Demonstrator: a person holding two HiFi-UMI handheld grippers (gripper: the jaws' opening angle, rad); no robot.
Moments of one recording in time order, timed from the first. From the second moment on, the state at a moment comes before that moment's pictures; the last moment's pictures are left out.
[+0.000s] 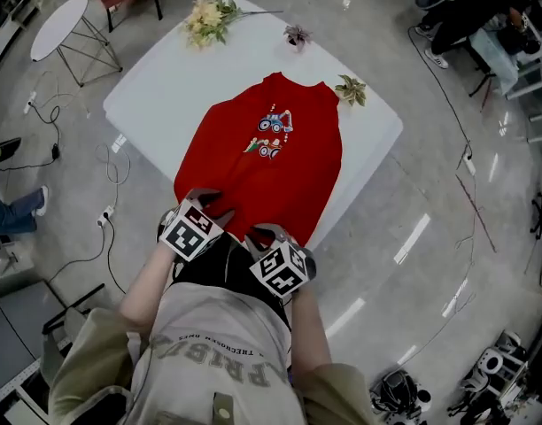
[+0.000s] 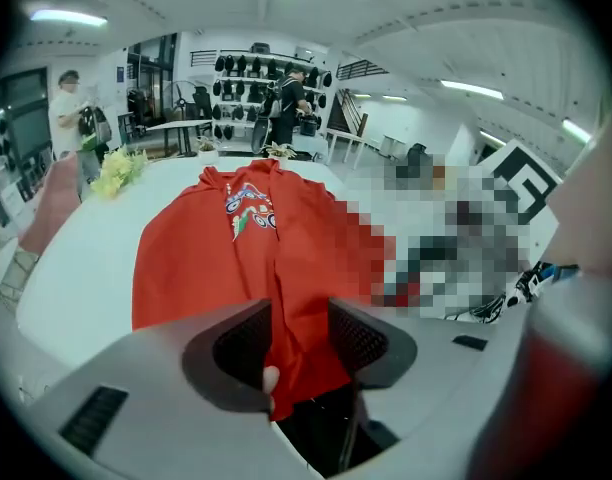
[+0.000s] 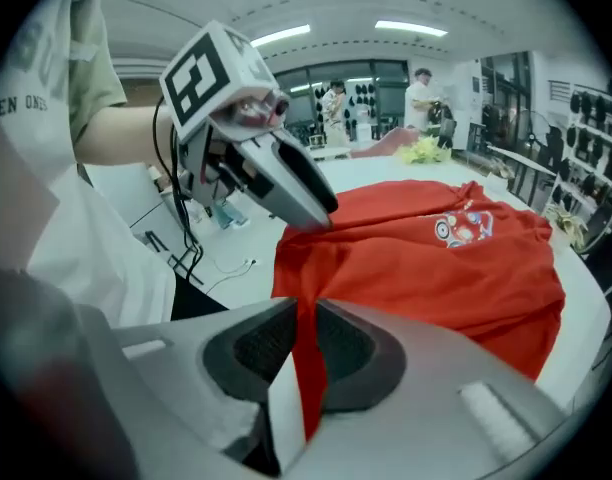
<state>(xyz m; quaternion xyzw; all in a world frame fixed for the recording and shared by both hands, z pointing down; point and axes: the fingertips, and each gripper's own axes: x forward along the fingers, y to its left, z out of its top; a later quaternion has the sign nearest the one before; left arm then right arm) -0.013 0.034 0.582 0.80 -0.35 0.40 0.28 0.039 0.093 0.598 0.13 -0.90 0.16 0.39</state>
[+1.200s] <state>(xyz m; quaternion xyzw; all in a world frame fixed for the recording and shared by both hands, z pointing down) 0.040 0.043 0.608 0.81 -0.31 0.39 0.32 0.076 -0.157 0.632 0.22 -0.85 0.15 0.46</state>
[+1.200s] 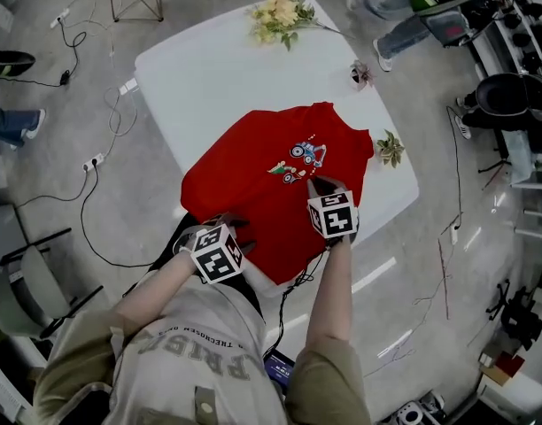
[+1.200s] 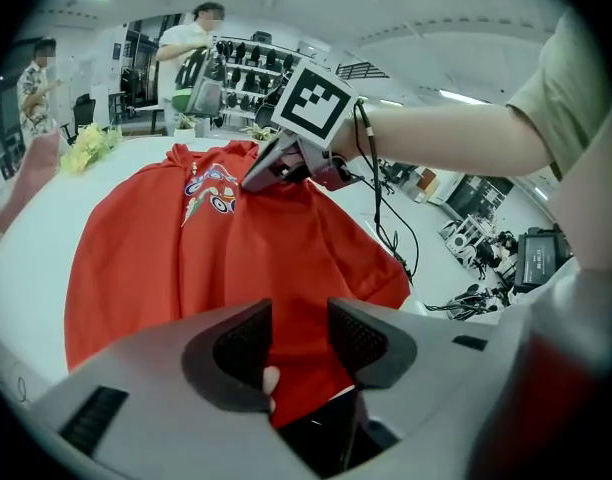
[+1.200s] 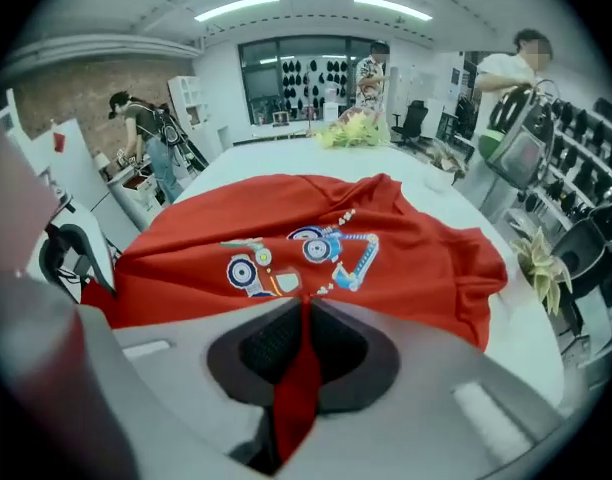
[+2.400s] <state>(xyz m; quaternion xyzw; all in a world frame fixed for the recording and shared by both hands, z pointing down) -0.111 0.112 0.598 0.76 -0.40 0.40 0.31 -0.022 0.034 0.563 0.17 -0.91 0.24 0.29</state>
